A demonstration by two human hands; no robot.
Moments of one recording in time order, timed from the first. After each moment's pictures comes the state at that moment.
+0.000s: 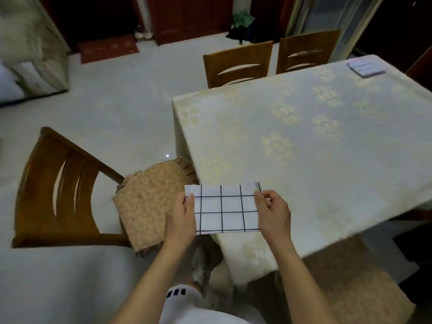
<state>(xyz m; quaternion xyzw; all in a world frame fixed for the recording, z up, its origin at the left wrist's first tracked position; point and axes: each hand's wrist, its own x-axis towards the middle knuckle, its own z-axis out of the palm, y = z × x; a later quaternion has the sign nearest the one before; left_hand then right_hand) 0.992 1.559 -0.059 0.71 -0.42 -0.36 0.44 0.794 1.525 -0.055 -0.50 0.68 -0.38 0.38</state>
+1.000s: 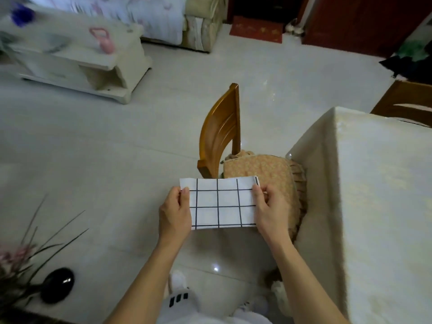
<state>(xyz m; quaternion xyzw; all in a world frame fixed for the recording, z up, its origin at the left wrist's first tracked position) 1.290 1.789 -0.051 0.86 -0.16 -0.15 0.46 1.152 1.653 -0.046 -0.72 0.47 -0.23 0.46</state>
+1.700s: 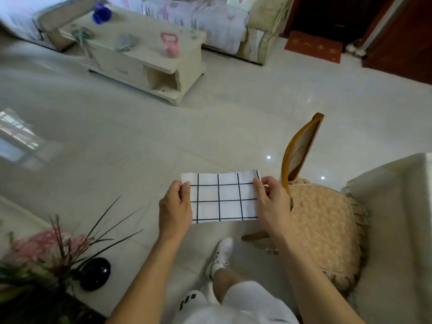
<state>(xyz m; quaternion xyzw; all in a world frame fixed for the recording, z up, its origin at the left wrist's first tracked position) 1.502 1.902 -0.057 0.88 -0.10 -0.07 0.46 1.391 1.728 -0.047 -0.77 0.39 -0.20 0.46</state>
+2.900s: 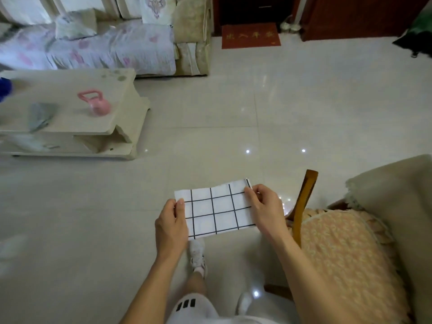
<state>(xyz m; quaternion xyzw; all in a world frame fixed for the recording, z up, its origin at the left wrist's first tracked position) 1.783 1.621 -0.070 0.88 -0.21 -0.15 0.40 1.629 1.477 -0.076 -0.67 0.51 -0.22 0.50</state>
